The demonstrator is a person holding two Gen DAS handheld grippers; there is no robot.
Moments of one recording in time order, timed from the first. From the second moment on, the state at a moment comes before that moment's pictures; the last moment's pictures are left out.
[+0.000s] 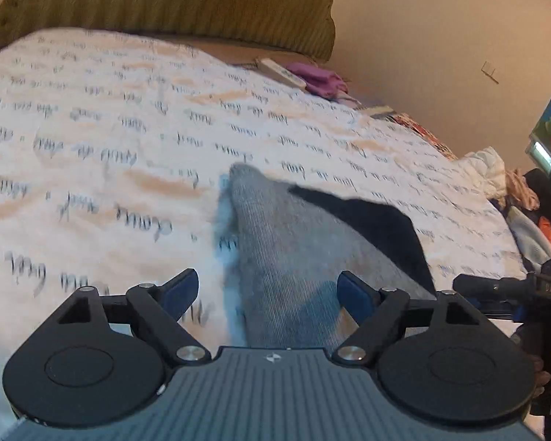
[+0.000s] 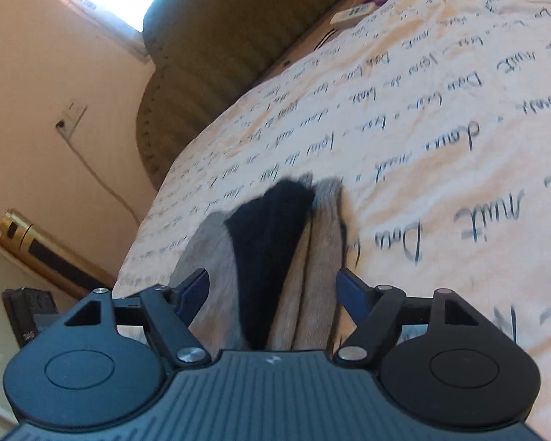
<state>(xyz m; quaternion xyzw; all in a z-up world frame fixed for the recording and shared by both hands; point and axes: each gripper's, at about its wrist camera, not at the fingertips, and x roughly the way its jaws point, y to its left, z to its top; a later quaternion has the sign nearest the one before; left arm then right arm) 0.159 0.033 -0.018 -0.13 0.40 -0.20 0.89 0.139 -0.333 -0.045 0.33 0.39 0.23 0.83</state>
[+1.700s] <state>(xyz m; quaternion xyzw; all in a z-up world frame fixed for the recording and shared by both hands) -0.012 -0.027 -0.027 0.06 0.35 -0.13 0.93 -0.033 -0.239 -0.028 0.13 0.38 0.12 0.91</state>
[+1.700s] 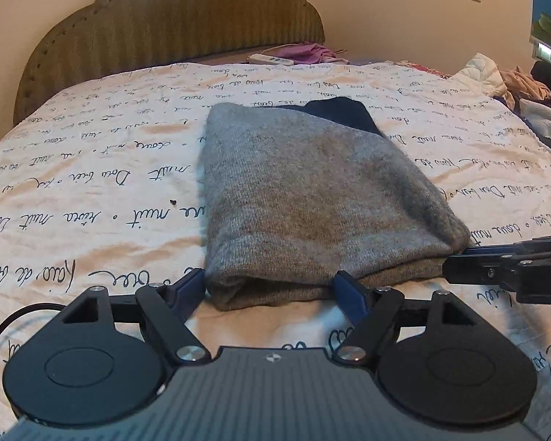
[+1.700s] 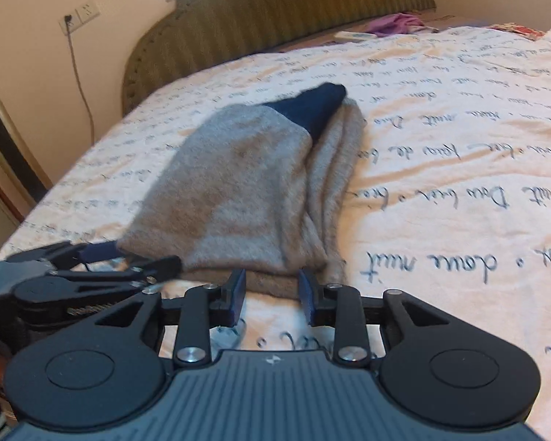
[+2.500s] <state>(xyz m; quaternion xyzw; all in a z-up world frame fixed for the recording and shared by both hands) -0.020 -0.011 -0.048 0.03 0.36 -0.09 0.93 -0.066 -0.194 -0.058 0.05 0.33 -0.01 0.94</state>
